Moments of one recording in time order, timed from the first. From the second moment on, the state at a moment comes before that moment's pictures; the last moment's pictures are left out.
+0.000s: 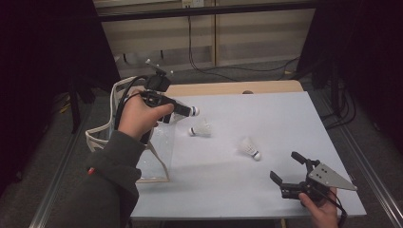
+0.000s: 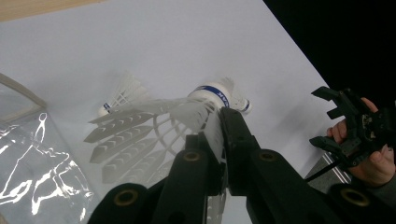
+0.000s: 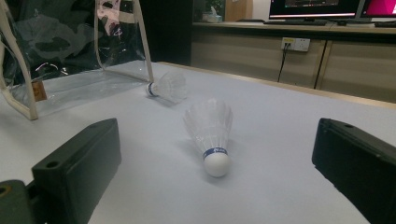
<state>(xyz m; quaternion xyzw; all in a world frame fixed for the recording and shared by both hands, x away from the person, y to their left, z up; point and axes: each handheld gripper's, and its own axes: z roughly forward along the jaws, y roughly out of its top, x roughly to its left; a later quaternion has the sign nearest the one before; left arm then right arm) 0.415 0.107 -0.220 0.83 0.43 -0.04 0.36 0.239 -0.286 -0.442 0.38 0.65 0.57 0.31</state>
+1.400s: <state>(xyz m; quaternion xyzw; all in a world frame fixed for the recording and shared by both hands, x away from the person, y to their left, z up) 0.425 0.120 -0.207 0.82 0.44 -0.03 0.36 0.240 -0.287 -0.442 0.38 0.65 0.58 0.31</state>
